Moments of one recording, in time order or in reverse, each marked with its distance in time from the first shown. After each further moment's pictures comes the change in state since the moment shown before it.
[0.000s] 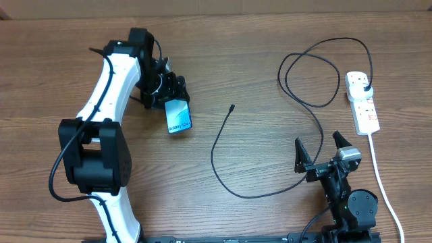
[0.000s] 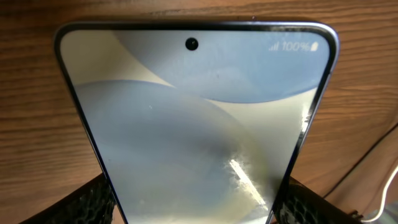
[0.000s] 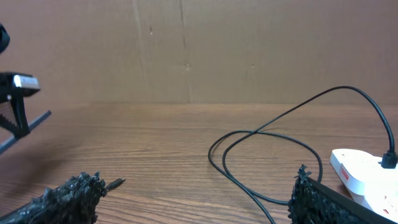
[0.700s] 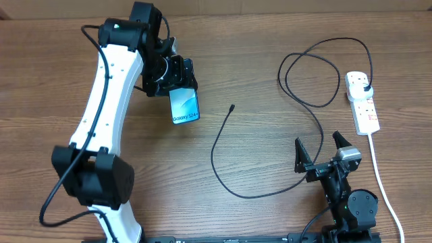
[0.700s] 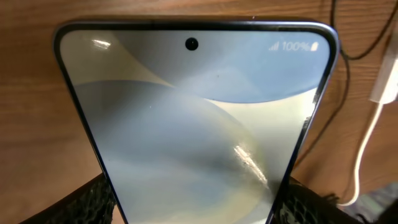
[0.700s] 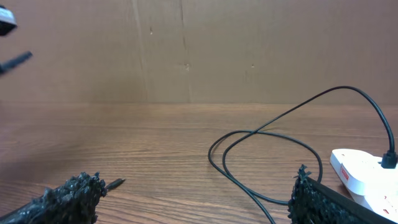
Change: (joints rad) left arm -0.092 -0.109 0.262 -0.253 -0.034 -0.081; right arm 0.000 0.000 0.000 0.000 0.000 0.000
